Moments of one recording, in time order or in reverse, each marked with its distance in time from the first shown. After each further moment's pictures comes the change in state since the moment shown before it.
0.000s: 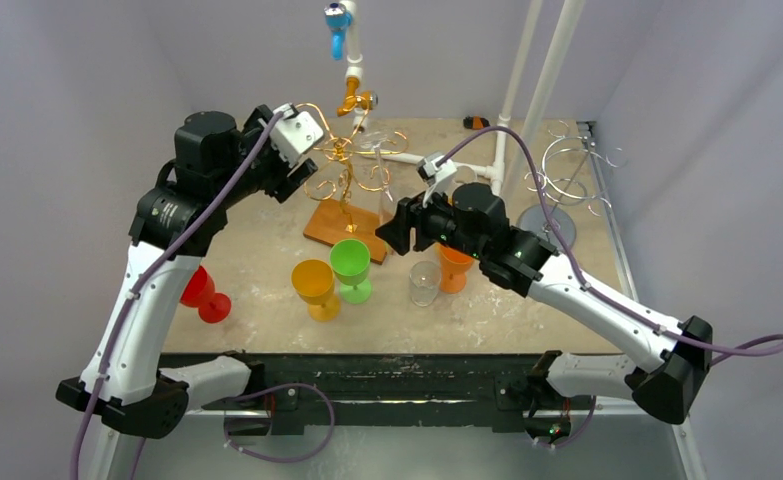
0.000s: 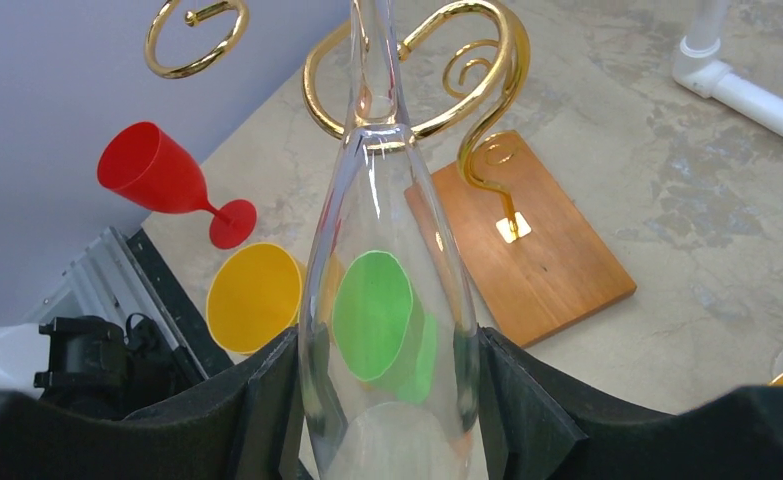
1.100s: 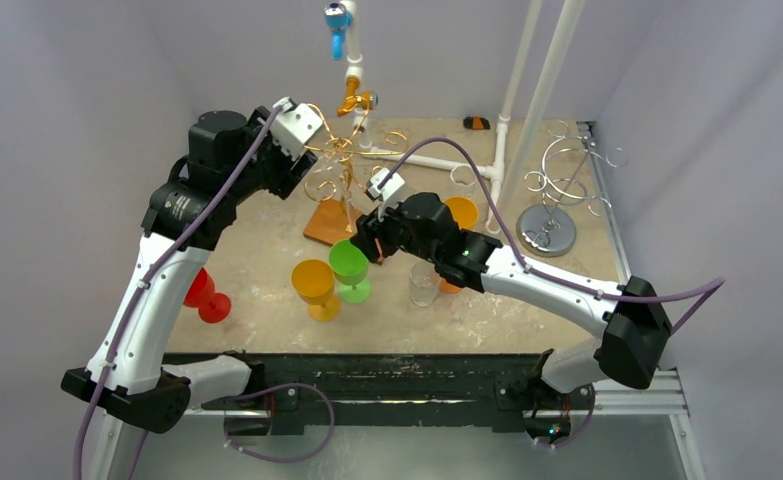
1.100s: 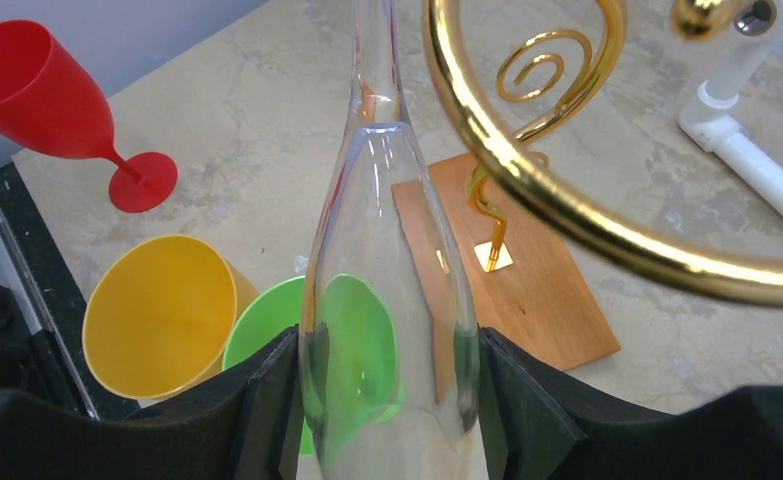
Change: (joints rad) left arm 0.000 0.035 -0.041 0.018 -0.135 -0.104; right arm 0.100 0.239 0.009 0.173 0.095 -0.214
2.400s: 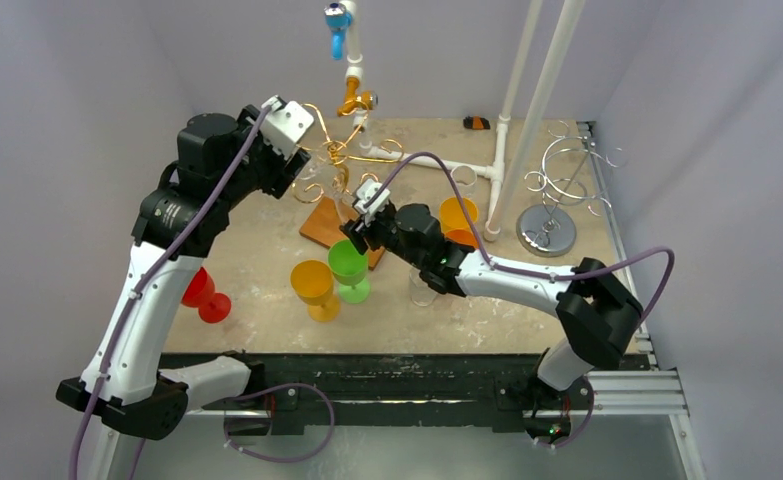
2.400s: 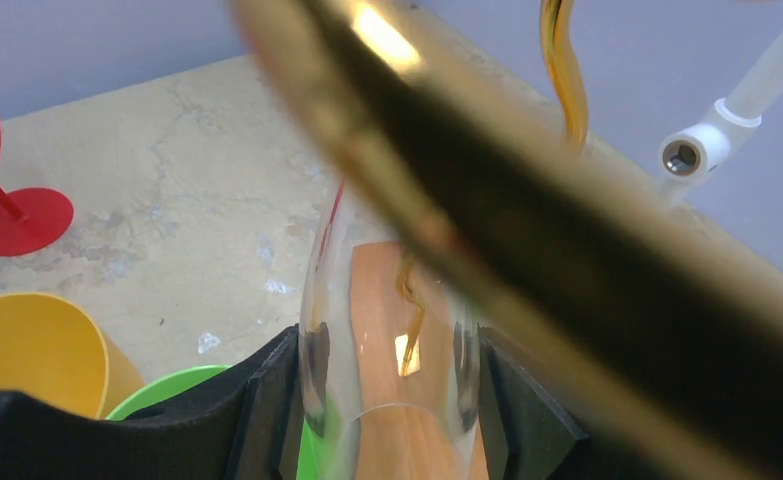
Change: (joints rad) left arm 0.000 -0.032 -0.003 0.002 -0.042 -0.016; right arm 0.000 0.156 -0.108 0.462 0.041 -0.246
